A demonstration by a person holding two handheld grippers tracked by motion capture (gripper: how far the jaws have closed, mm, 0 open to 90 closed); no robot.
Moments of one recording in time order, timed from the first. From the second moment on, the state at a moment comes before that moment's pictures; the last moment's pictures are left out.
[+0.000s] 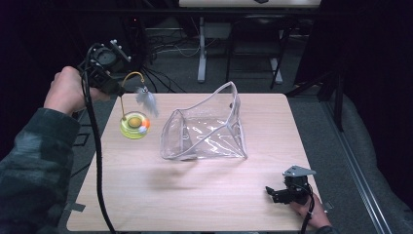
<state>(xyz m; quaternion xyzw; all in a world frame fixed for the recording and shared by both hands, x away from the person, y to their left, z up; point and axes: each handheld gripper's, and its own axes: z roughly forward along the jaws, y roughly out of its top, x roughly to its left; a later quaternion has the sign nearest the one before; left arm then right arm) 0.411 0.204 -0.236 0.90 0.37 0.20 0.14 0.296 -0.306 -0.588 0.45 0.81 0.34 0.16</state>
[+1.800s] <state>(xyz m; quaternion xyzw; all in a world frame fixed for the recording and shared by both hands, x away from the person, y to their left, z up) 0.446 0.139 -0.245 0.91 0.33 0.18 0.15 0.295 -0.306 -0.588 0.45 0.81 0.34 0.16</state>
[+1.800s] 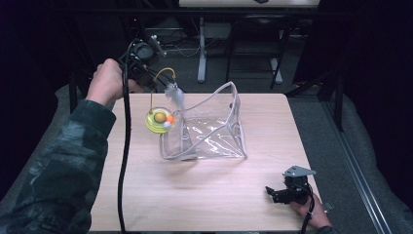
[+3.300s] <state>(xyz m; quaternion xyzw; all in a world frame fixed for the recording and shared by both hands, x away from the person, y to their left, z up) 0.455 0.082 -0.274 0.94 0.28 0.14 0.17 0.295 -0.306 -0.588 0.45 0.81 0.34 0.16</state>
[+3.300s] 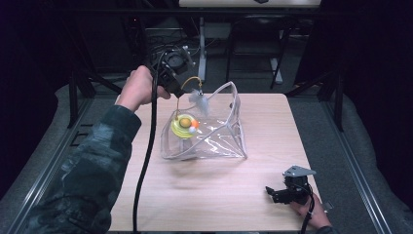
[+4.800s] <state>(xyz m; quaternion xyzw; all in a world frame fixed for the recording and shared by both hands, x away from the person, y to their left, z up) 0.480 0.063 -0.378 0.94 0.31 0.08 0.15 0.295 -0.306 -0.588 0.45 0.81 0.34 0.16</state>
